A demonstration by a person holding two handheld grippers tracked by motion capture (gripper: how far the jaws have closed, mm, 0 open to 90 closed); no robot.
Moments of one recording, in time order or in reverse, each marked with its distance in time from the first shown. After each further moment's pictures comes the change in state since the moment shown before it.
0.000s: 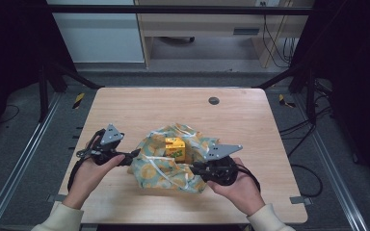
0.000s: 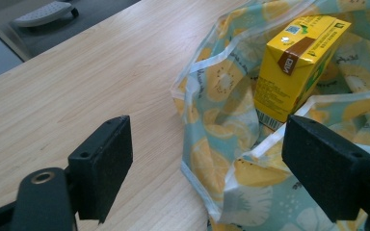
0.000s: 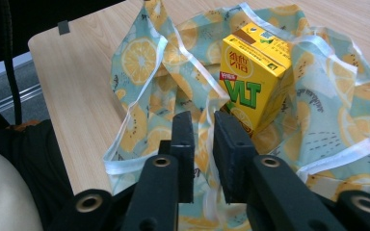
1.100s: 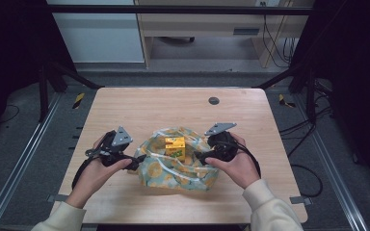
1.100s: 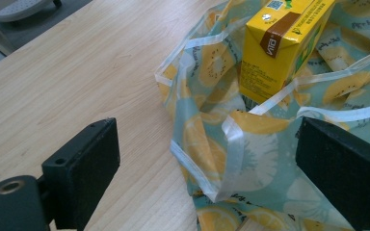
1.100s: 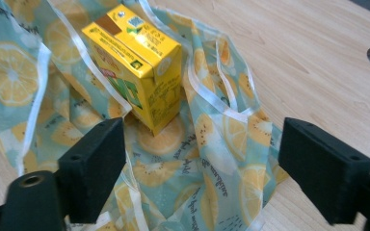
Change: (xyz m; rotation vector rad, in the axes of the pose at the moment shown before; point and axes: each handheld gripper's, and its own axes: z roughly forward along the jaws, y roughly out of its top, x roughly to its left) left arm -0.012 0.003 0.015 0.066 -0.029 0.061; right arm -0.061 0.017 0.030 0.129 -0.223 0.049
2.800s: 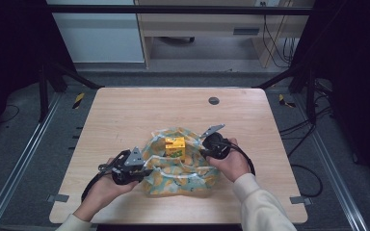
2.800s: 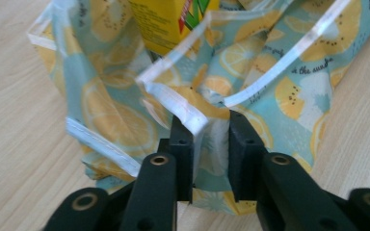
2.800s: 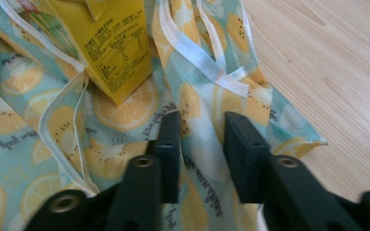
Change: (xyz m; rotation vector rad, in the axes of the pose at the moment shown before) left arm -0.045 -0.026 0.021 0.100 -0.190 0.089; right arm -0.012 -0.014 0.047 0.154 -0.036 -0.015
